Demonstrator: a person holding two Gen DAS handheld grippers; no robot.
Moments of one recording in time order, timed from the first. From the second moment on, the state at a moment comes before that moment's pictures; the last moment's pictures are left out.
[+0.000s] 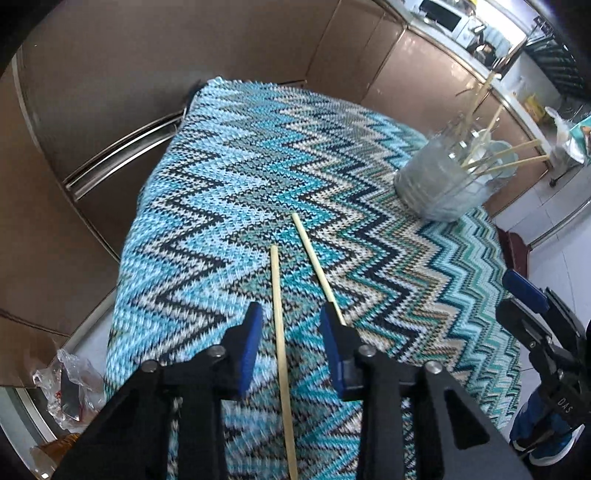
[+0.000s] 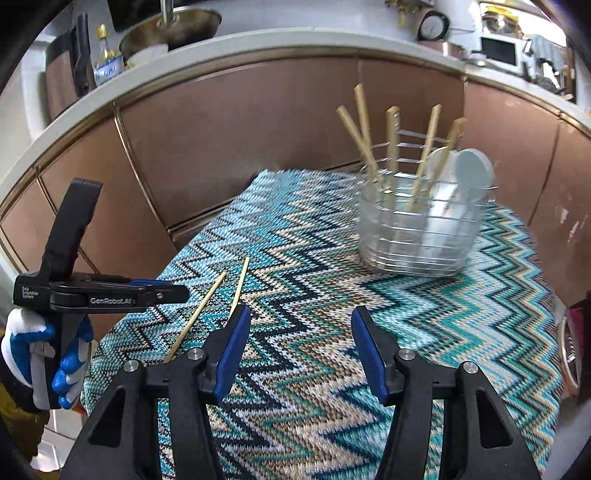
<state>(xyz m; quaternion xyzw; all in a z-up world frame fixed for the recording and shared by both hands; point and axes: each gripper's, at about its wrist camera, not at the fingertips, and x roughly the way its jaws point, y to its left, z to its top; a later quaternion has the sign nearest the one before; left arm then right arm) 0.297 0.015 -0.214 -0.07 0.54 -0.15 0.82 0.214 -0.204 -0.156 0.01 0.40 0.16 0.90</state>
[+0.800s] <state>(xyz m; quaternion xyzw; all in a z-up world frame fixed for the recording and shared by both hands) 0.314 0.029 -0.244 -0.11 0.57 -0.20 0.79 0.312 -0.125 -0.205 -0.03 0.50 0.24 0.83</state>
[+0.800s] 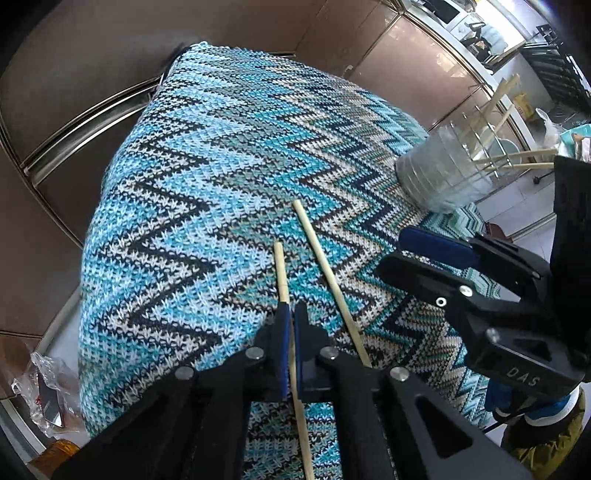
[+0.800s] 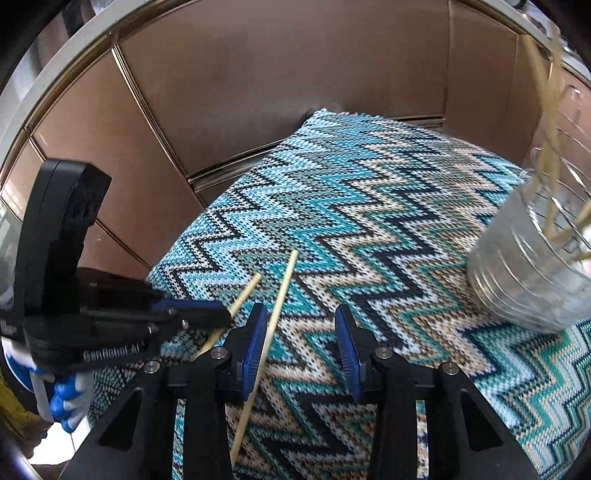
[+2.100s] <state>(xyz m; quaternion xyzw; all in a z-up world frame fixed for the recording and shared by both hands) 0.314 0.005 -0.251 -0.04 0.59 -0.22 0.78 0.324 -0.121 -0.209 -0.04 0.52 0.26 0.81</state>
